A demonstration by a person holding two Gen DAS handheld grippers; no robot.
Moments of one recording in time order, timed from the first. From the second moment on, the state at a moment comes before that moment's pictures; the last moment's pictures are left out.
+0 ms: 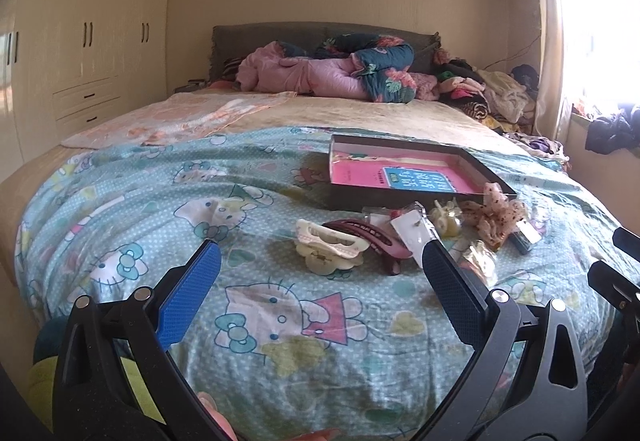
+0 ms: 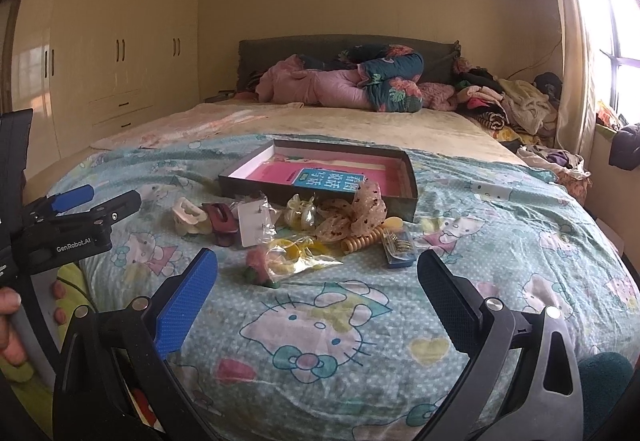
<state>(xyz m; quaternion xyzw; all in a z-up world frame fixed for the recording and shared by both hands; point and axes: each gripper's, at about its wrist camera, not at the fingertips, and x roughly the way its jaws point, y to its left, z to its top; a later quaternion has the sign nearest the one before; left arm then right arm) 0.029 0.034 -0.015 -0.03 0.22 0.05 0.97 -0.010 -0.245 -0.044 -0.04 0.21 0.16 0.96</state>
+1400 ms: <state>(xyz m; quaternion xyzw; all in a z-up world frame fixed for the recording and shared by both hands) 0.155 0.041 -0.073 0.01 0.37 -0.09 0.93 0.171 -0.248 -0.077 -0.05 0.33 0.13 0.93</state>
